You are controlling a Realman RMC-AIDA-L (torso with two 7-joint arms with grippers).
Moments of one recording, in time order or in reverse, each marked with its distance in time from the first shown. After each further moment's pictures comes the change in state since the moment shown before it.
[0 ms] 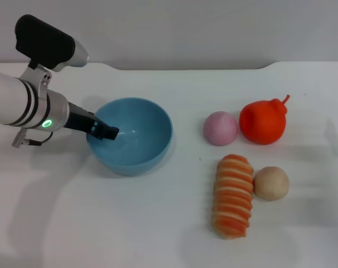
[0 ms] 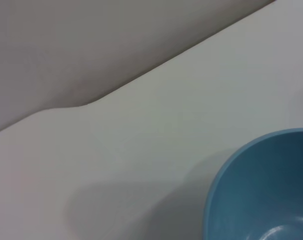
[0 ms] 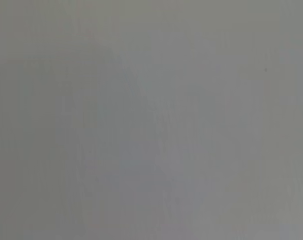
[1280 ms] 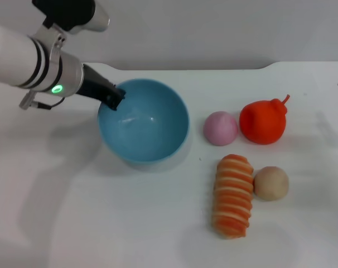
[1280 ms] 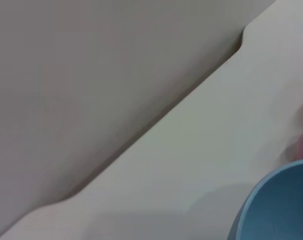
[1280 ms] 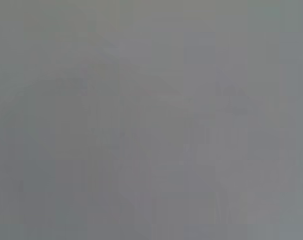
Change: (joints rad) left arm -0.072 0.007 -0.021 0.143 0.008 0.112 0.061; right arm -0.008 -0.016 -0.014 -0.232 -0.231 0.081 0.480
